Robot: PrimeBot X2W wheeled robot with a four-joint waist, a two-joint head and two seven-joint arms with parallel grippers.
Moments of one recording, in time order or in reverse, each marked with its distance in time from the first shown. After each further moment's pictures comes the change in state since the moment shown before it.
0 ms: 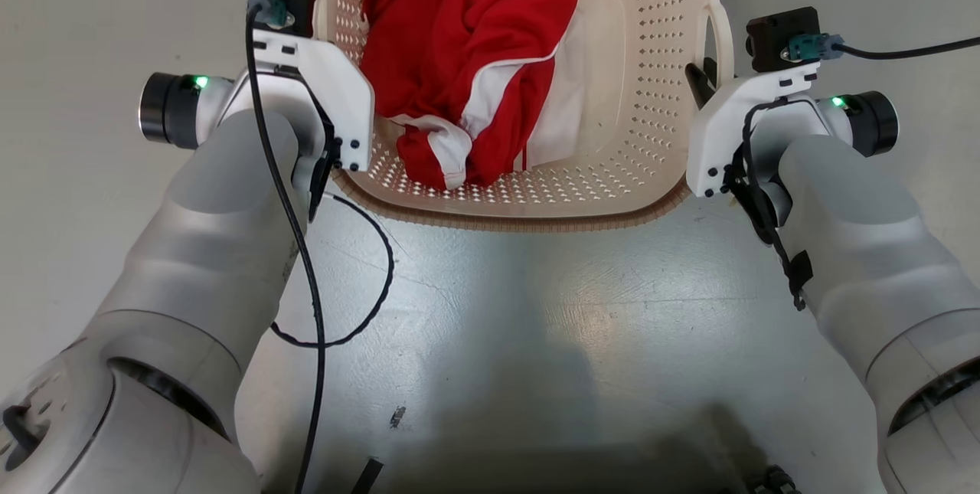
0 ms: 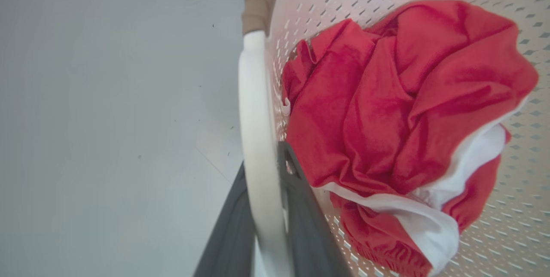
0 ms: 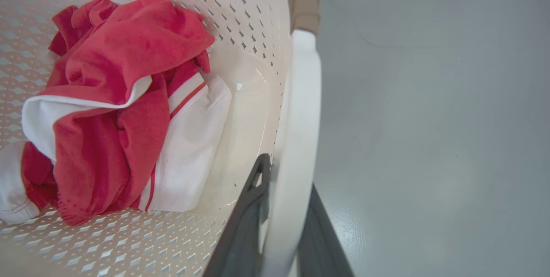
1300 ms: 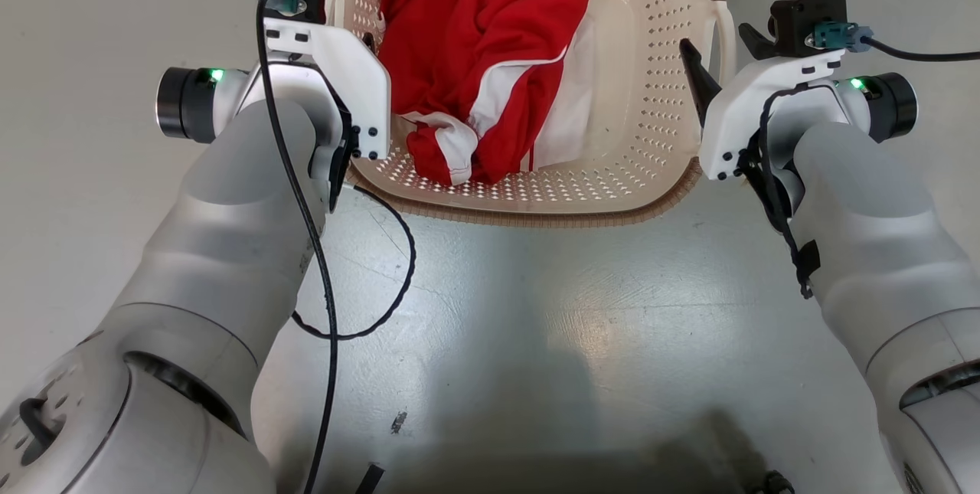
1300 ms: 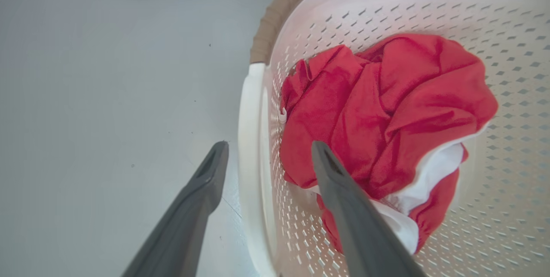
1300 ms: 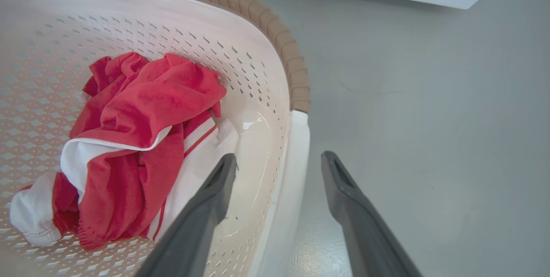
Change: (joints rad) left arm -0.022 -0.030 0.003 0.004 -0.047 0.032 0.002; right arm 0.004 0.011 -0.392 -0.005 -0.375 0.010 -0.064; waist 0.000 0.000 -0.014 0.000
